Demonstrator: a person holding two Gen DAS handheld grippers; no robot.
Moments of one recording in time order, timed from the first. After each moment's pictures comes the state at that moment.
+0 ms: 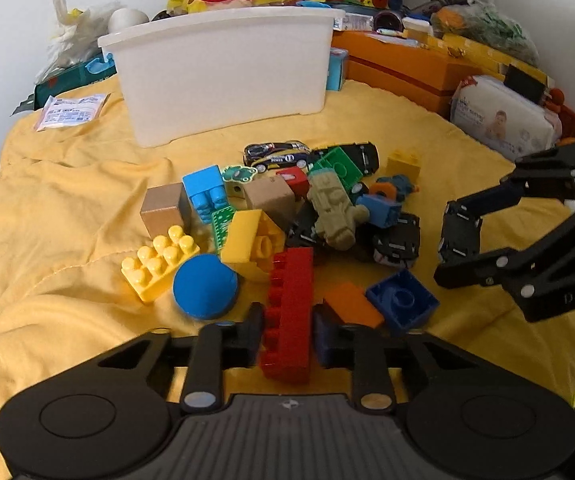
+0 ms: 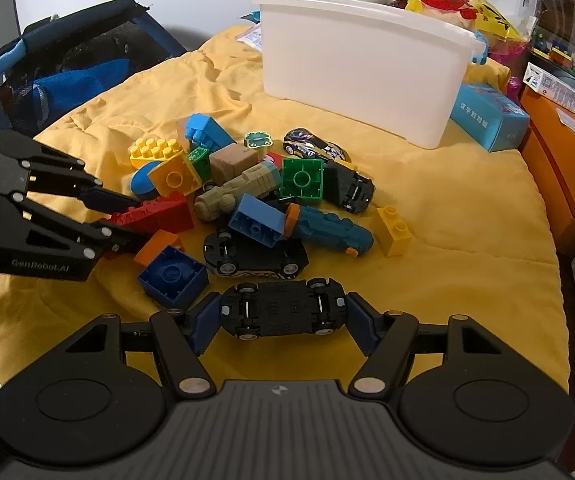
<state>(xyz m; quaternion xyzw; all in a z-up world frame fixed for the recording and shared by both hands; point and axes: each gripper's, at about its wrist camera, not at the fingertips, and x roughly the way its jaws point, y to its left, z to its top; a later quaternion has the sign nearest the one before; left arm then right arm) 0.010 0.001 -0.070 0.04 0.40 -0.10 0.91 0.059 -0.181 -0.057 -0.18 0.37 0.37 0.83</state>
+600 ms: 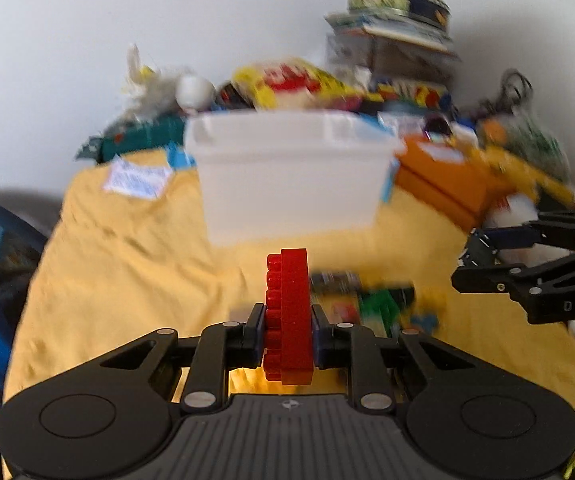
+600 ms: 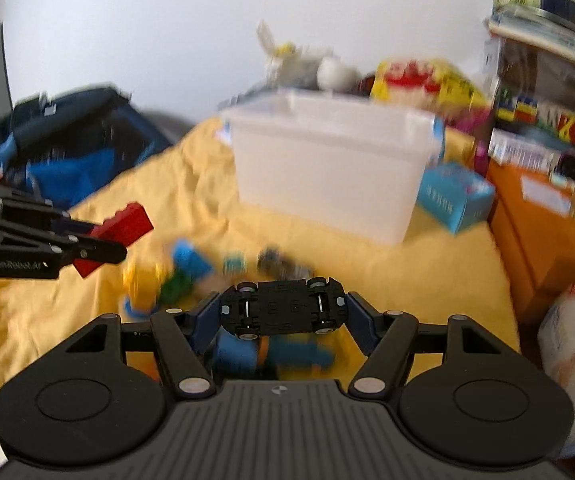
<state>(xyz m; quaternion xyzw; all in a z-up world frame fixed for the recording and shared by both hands) 0.028 0.034 0.020 -0.01 0.31 -0.03 0.95 0.084 -0.184 0.013 -0.11 0.29 0.36 0.88</state>
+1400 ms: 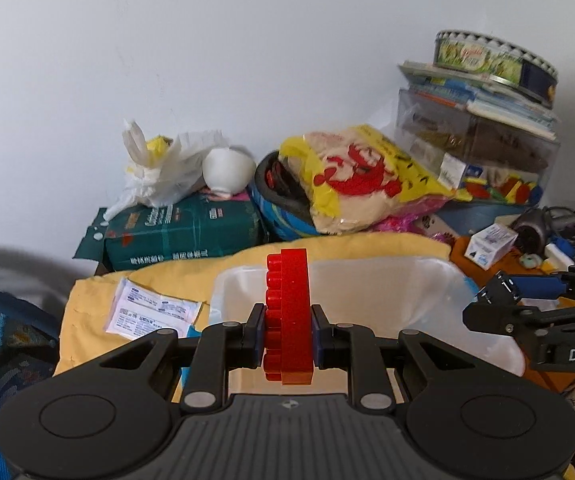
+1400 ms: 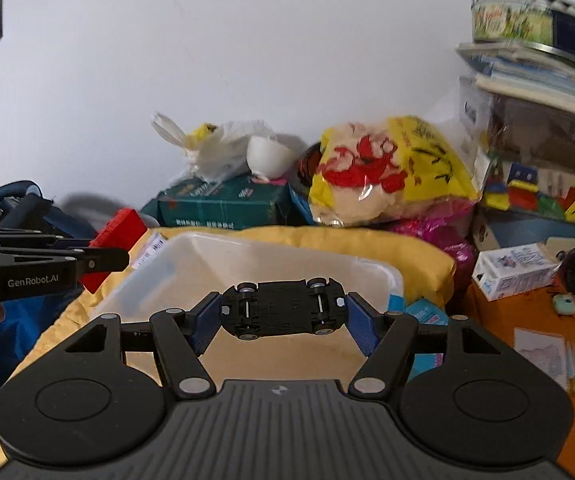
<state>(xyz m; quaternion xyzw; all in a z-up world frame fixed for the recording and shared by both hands) 0.253 0.057 0.096 -0.03 0.30 0.03 0.95 0.285 -0.124 0.086 -0.06 0.29 0.32 0.90</state>
